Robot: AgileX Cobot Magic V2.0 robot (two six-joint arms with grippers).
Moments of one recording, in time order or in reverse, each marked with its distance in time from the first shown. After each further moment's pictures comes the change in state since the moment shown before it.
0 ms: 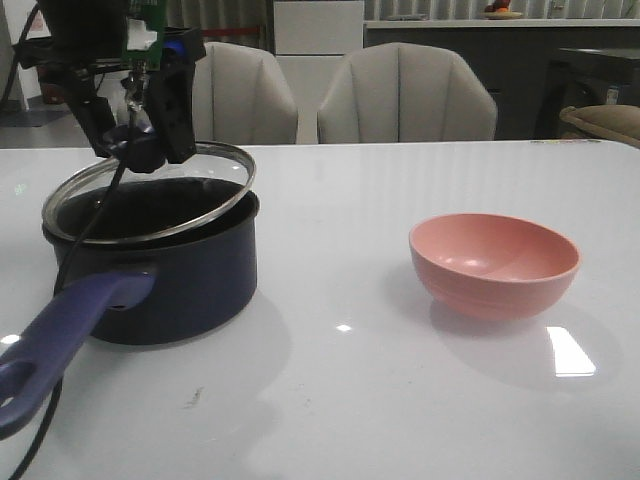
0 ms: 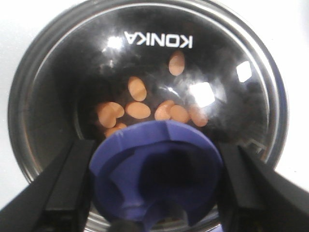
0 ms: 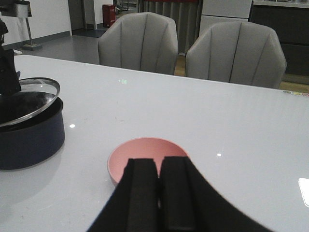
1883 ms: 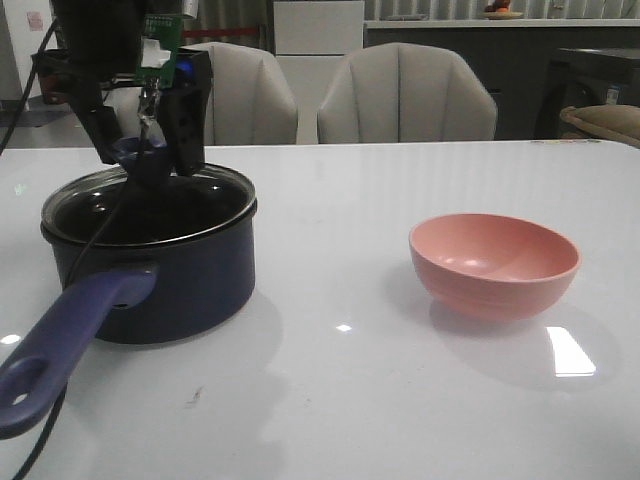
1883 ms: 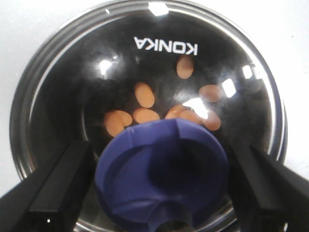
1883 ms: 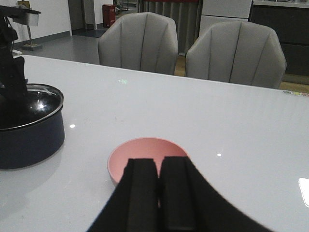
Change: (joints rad) left arm -0.005 0.075 -0.088 0.043 0.049 0.018; right arm 0.000 0.000 0.000 0.000 0.000 0.000
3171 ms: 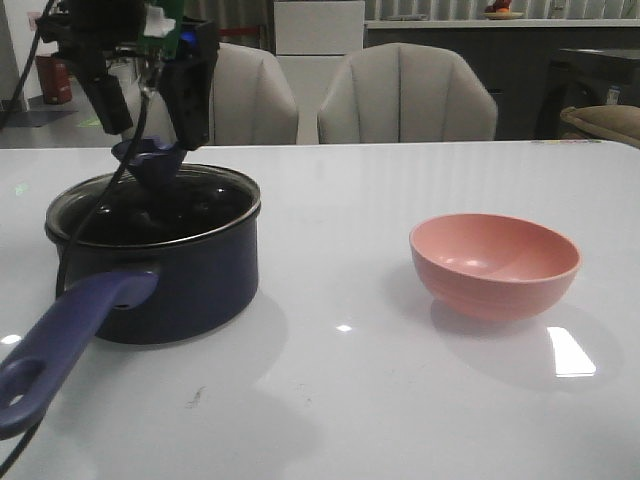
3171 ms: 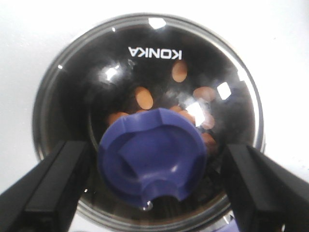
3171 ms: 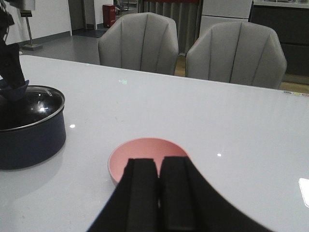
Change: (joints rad) left arm -0.047 -0.070 0.000 0.044 -0.002 0.000; right arm 0.000 0.000 0.000 0.000 0.000 0.000
